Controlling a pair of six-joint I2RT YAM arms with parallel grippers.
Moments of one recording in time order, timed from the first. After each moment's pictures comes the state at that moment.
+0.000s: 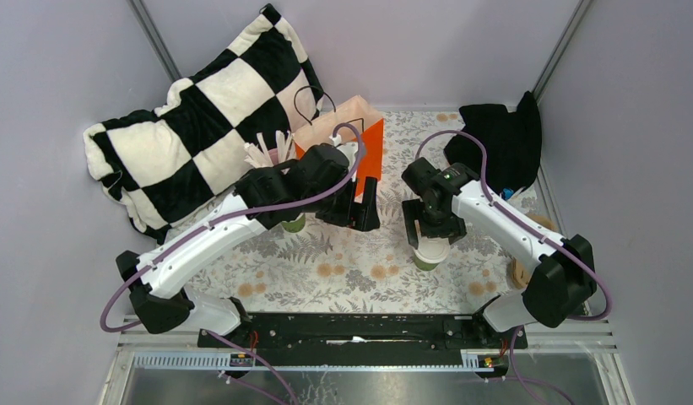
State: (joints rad) left arm -0.97 1.38 1.59 -0.98 0.06 -0.62; right arm 0.61 1.46 1.24 -1.25 0.14 0.49
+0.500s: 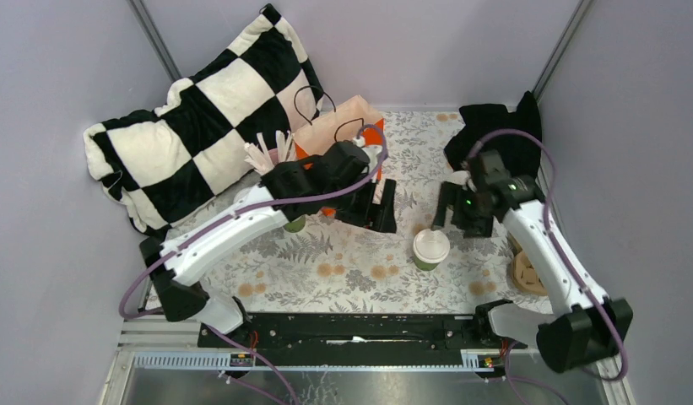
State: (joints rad) left arm -0.98 1.47 1.65 -0.97 0.14 -0.62; right arm 0.36 1.24 1.21 -1.18 -0.04 0.45
